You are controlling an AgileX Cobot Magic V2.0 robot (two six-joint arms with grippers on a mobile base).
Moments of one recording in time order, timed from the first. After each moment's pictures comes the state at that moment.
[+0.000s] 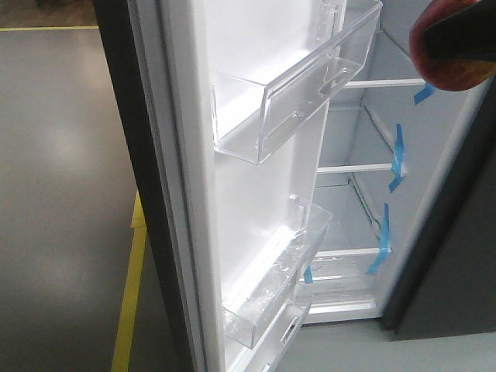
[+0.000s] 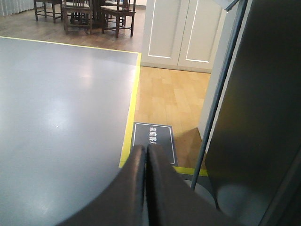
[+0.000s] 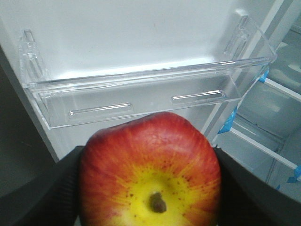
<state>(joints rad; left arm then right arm) 0.09 -0.01 0.03 0.11 0.25 -0.27 0.08 1.22 -1.73 0.46 1.26 -0.53</state>
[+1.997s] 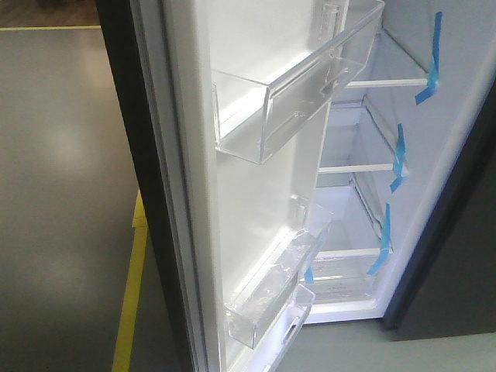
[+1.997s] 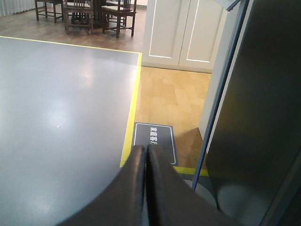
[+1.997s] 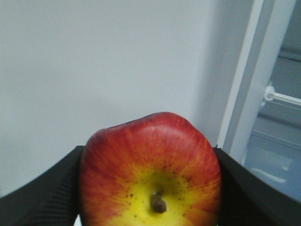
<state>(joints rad) 0.09 -0.01 0.03 0.11 0.25 -0.27 0.08 1.31 -1.76 0.69 0.82 -0.63</state>
